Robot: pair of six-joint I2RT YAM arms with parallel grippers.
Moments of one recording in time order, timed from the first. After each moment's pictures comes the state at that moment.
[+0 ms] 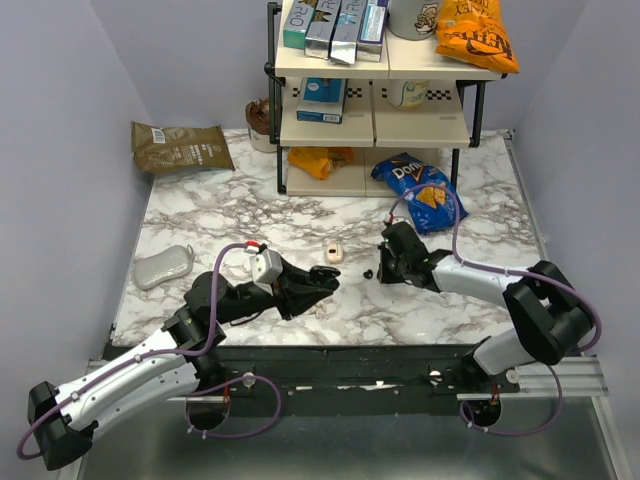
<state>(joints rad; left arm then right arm) -0.92 0.56 0.43 0.30 0.37 -0.26 0.64 1.48 0.67 -0.11 0.10 0.50</state>
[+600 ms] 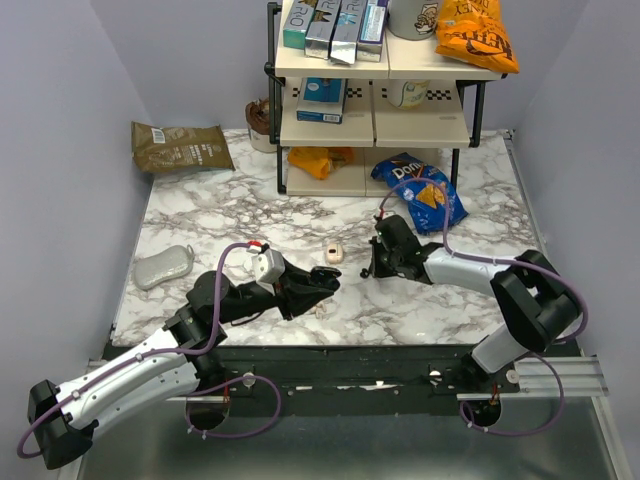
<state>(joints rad) -0.92 0.58 0.43 0.29 0.36 -0.26 0.64 1.57 0.75 -0.08 0.05 0.45</state>
